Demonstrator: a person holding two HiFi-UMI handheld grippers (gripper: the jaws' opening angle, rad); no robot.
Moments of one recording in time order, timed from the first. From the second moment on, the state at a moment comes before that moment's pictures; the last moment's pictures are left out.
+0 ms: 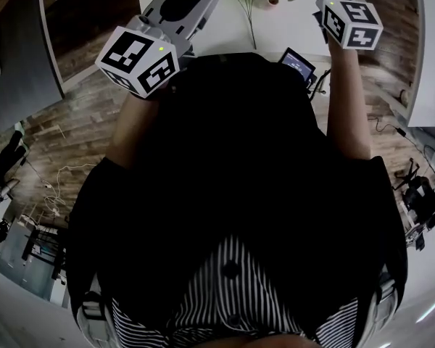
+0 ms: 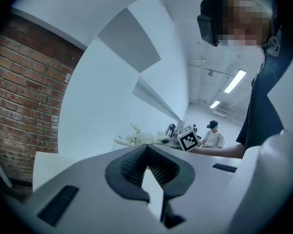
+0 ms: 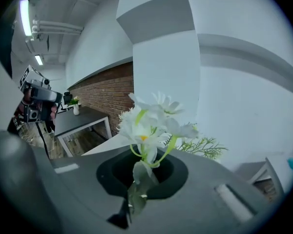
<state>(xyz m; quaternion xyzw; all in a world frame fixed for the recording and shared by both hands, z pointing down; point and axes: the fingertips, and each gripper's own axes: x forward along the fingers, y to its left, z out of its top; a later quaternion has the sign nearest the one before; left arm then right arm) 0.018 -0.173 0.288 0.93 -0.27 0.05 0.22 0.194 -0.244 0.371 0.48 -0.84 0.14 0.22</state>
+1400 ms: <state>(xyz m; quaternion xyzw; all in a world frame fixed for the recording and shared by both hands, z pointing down) 0.040 -0.184 0.276 0.95 -0.22 0.04 0.21 0.183 -0.194 0.433 0.47 -0.83 0.19 0.24</state>
